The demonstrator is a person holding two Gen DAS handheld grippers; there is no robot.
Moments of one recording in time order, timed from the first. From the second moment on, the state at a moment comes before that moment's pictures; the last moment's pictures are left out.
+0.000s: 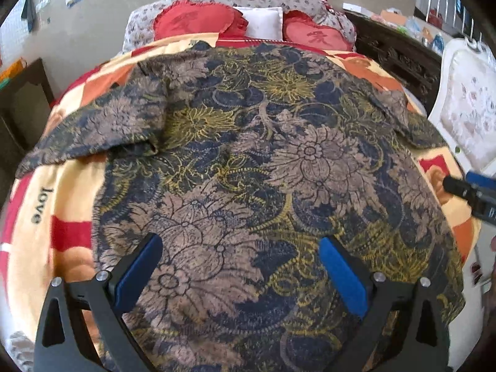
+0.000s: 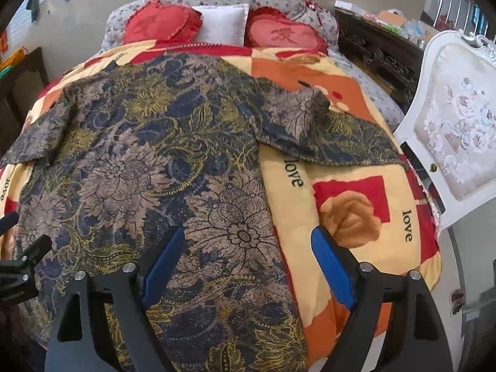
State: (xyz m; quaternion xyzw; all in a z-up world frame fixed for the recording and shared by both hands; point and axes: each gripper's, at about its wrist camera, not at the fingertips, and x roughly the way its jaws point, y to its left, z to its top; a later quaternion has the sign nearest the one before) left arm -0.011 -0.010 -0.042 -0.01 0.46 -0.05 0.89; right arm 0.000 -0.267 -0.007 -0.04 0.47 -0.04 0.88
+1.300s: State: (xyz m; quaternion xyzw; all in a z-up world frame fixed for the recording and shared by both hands) left arm -0.035 -0.009 -0.010 -0.03 0.44 0.03 0.90; right arm -0.029 -0.262 0.017 0.01 0.39 0.00 0.92
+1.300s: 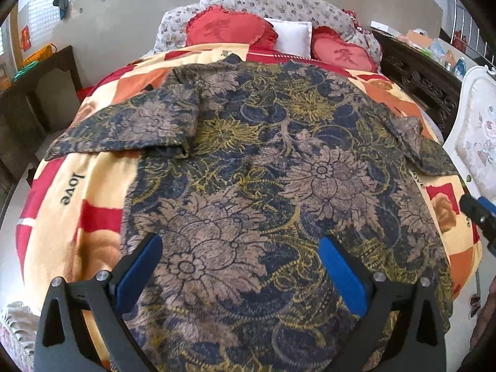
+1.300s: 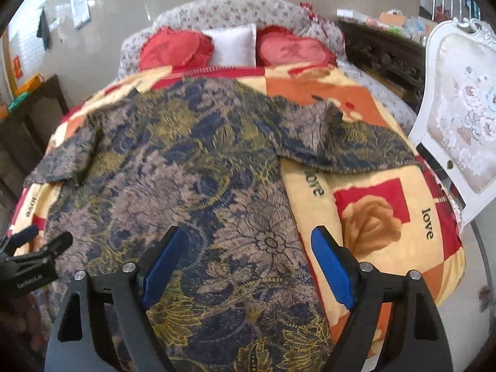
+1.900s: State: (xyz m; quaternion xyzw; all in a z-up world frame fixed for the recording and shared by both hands) left arm -0.066 0.003 0.015 -0.04 0.42 0.04 0.91; right arm -0.081 -0.246 0.046 -0.01 0.36 0.03 0.93
